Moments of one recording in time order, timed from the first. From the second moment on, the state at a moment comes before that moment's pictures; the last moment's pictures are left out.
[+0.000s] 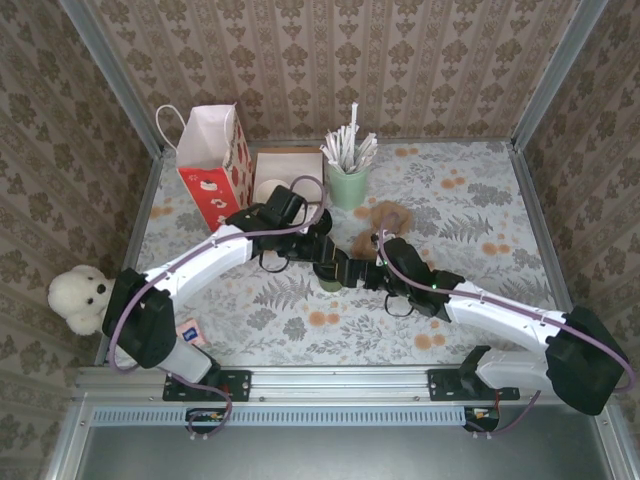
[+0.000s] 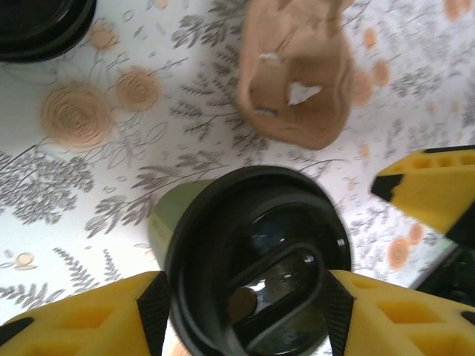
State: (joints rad) left arm -0.69 1.51 1.14 -0.65 0.35 -0.43; right arm 0.75 1.18 0.61 -0.07 0.00 0.70
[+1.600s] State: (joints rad) left arm -0.54 1.43 0.95 -0.71 0.15 -0.72; right arm 0.83 1.49 1.01 -0.37 0.10 0.74
